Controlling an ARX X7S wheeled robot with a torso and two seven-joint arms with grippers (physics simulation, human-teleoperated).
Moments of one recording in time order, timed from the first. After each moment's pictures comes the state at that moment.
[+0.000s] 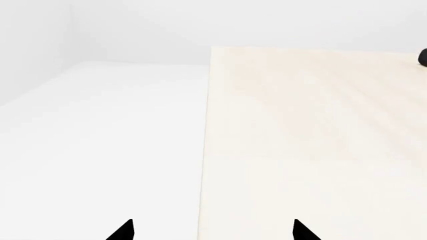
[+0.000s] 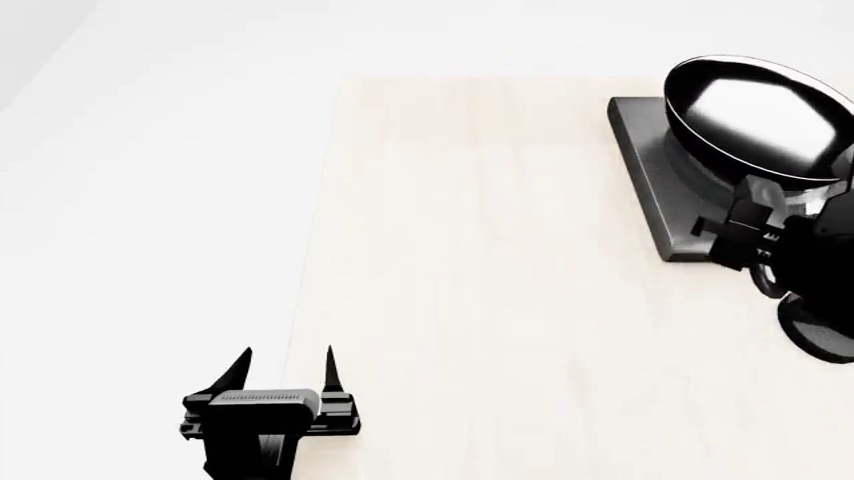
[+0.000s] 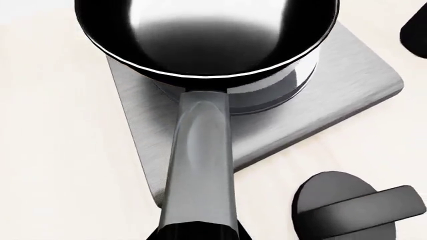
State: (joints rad) left arm -0.08 -0.33 0.42 -0.01 -0.35 0.14 -0.39; right arm 0.93 0.59 0.22 0.06 1.20 1.41 0.90
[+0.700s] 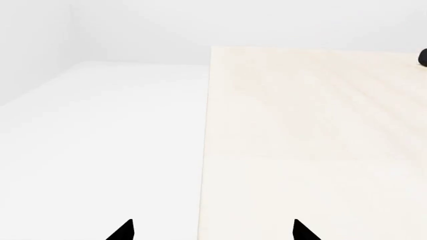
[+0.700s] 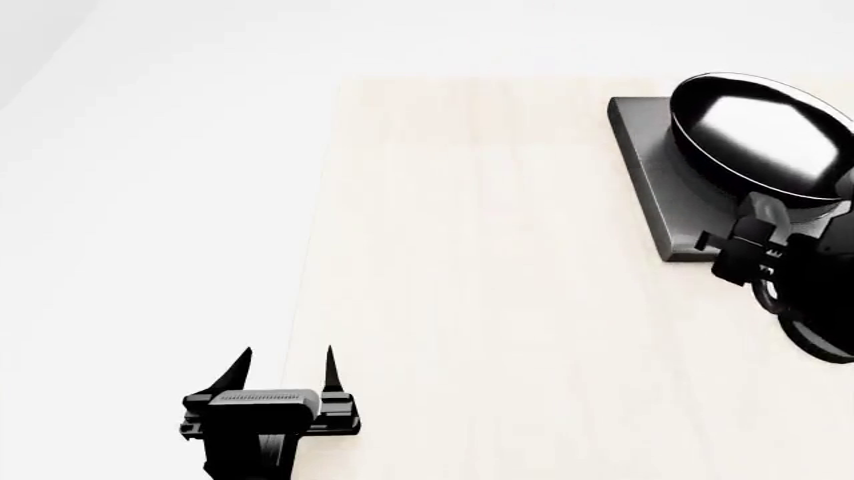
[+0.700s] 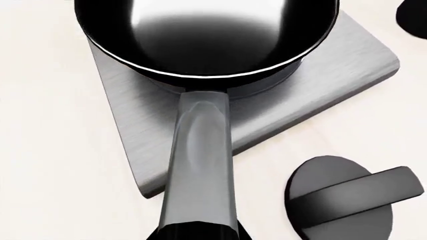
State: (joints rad) left arm -0.08 -0.33 0.42 -0.01 -0.35 0.14 -0.39; right arm 0.87 0.61 0.23 0.05 1.22 1.36 0.89
